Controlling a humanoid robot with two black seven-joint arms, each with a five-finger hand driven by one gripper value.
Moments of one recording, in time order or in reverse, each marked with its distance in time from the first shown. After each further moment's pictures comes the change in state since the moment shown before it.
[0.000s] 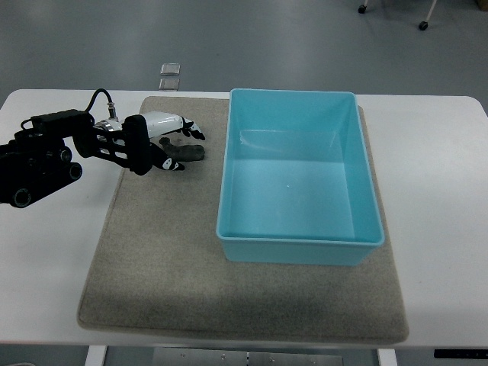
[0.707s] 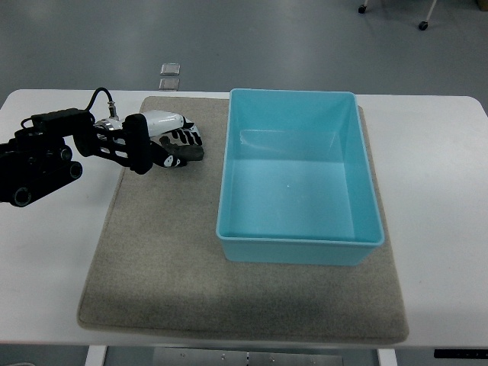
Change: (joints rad) left arm -0.005 0.000 0.001 -0.001 0.001 0.000 0.000; right arm 0.000 0.000 0.000 0.000 0.001 0.000 0.000
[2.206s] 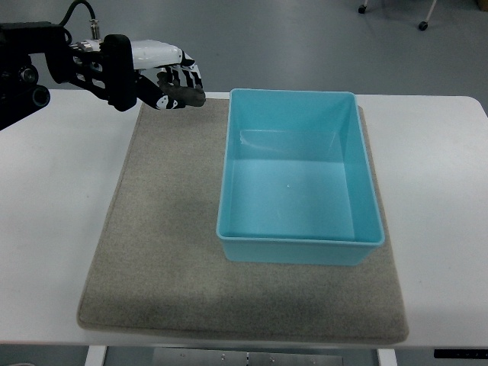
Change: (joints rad) left arm -0.299 0.125 0.006 -0.198 -0.002 -0.170 0.001; right arm 0.000 0.000 0.000 0.000 0.000 0.000 0.000
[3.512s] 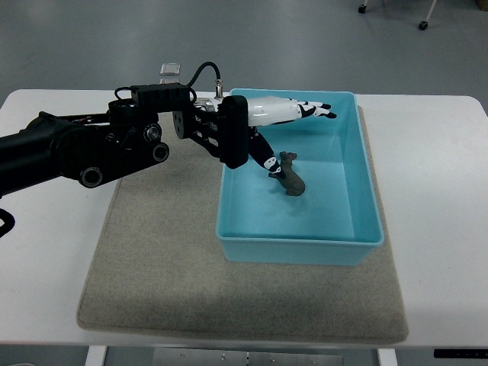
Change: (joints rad) left arm 0.110 -0.335 -0.071 0.028 -0.226 0.112 0.010; right arm 0.000 0.000 0.000 0.000 0.000 0.000 0.000
